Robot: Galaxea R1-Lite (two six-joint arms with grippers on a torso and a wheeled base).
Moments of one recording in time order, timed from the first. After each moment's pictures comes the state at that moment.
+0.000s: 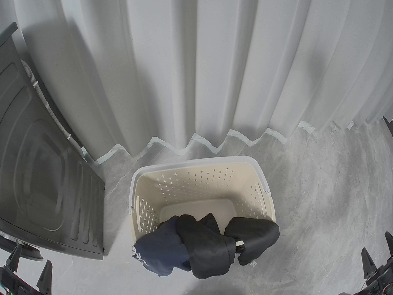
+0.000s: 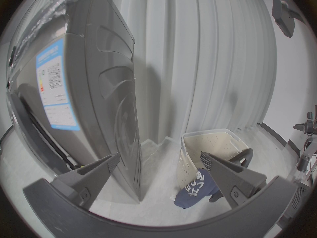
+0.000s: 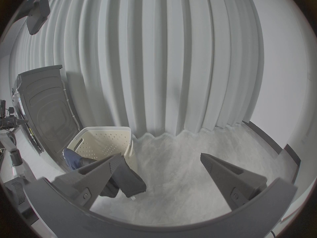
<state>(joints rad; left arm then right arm) 0.00 0.02 -0.02 0.00 0.00 -0.03 -0.01 0.02 -0.02 0.00 0.03 -0.02</state>
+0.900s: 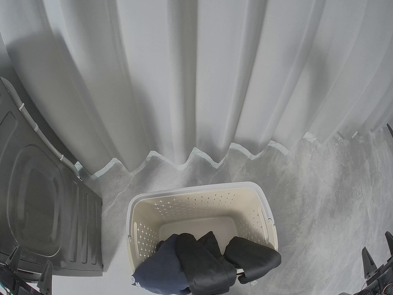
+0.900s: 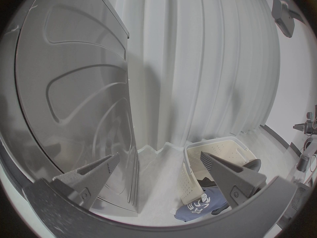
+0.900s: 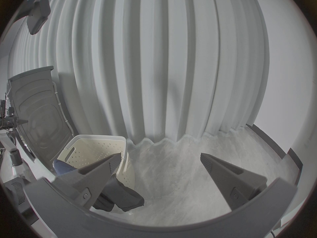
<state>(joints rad) 0.00 0.02 -0.02 0.00 0.00 -0.03 -0.01 0.02 -0.02 0.00 0.03 -0.02</state>
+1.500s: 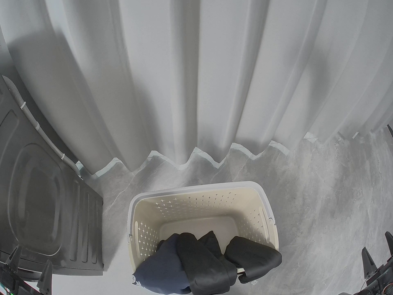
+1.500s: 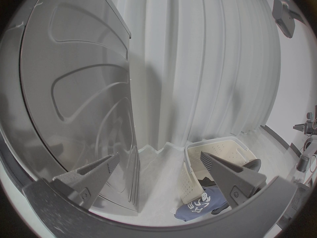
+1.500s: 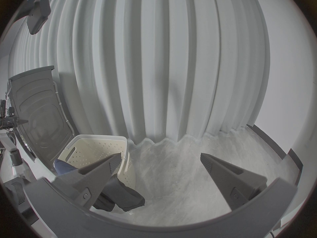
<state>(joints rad) 0.00 0.02 -0.02 0.00 0.00 -0.04 -0.01 0.02 -0.02 0.00 0.03 -0.02</state>
